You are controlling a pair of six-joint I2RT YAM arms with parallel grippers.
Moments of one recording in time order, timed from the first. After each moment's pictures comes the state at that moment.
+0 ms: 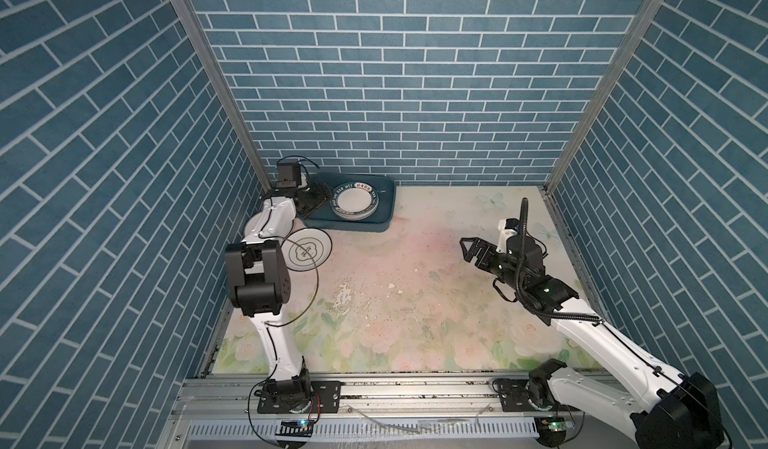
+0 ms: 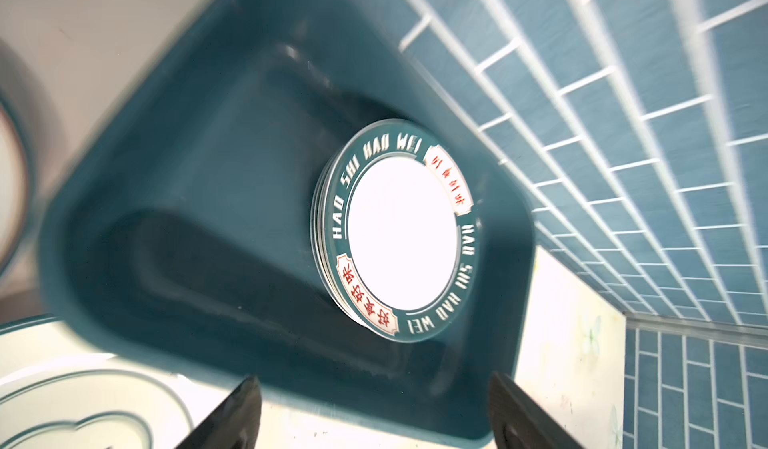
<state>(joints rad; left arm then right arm) 0.10 1.91 1.62 -0.48 0.33 -0.58 0.52 1.00 0.72 -0.14 0.00 0.73</state>
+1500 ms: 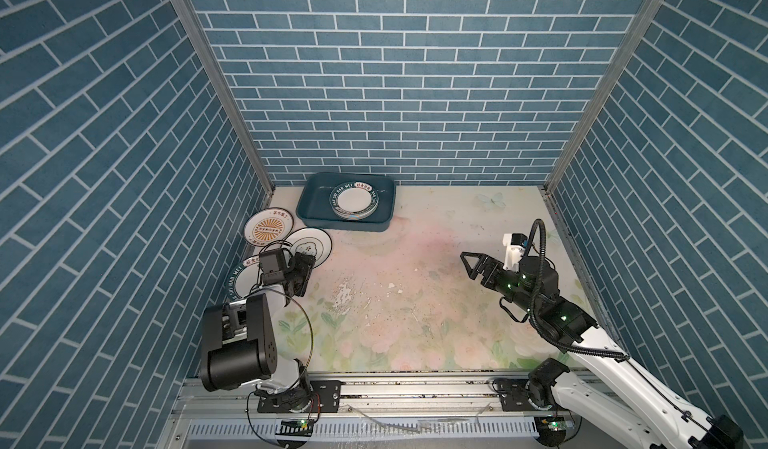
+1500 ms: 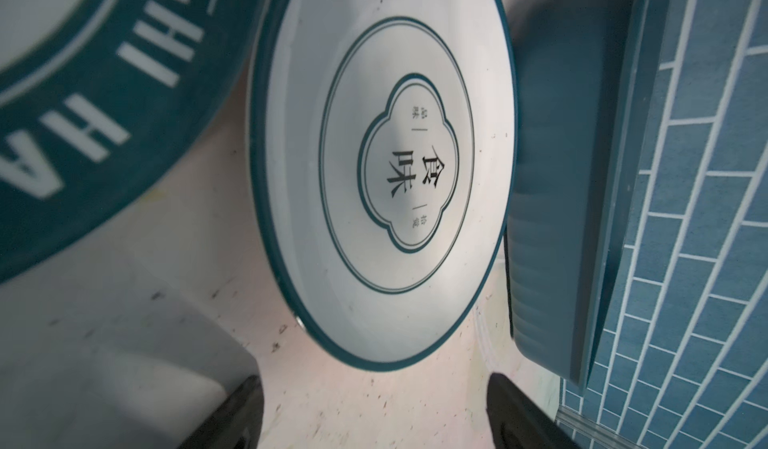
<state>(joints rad) 0.26 1.48 0.53 0.17 0.36 -1.03 0.61 0.77 0.60 -0.18 -0.04 0.84</state>
